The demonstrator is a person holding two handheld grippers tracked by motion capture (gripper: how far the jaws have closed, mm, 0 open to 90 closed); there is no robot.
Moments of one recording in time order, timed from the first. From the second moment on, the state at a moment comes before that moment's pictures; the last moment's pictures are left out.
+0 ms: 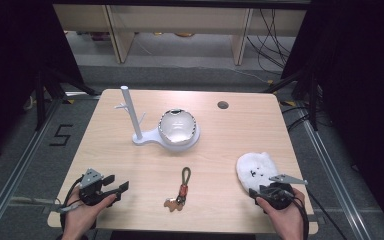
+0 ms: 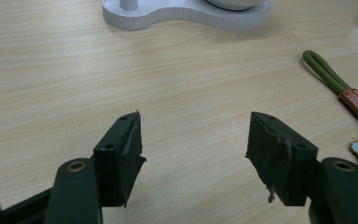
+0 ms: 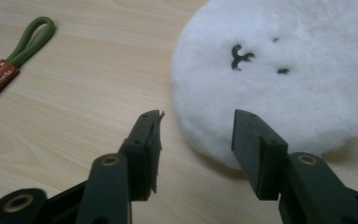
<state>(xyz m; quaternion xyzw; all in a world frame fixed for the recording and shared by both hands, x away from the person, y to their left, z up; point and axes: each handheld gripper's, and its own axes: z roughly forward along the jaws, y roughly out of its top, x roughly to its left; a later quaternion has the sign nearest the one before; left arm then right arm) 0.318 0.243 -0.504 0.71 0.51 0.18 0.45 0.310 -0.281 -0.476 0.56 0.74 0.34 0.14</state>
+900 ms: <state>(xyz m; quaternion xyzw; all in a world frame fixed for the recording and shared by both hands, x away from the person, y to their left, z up) 0.324 0.237 -0.505 0.71 0.51 0.16 0.45 0.409 -0.327 -0.434 0.62 0.76 0.20 0.06</state>
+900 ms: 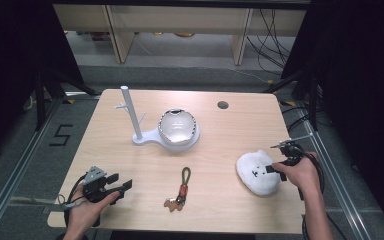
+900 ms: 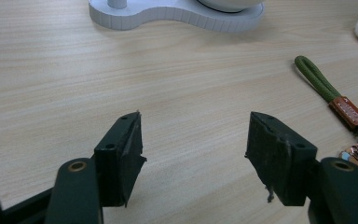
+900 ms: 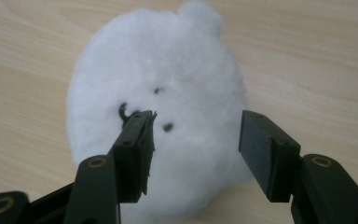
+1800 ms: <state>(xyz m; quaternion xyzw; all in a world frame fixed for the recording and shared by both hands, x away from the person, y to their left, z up) 0.325 0.238 -0.510 0.71 0.51 0.15 0.46 0.455 -0.320 -0.465 0.55 0.82 0.15 0.02</state>
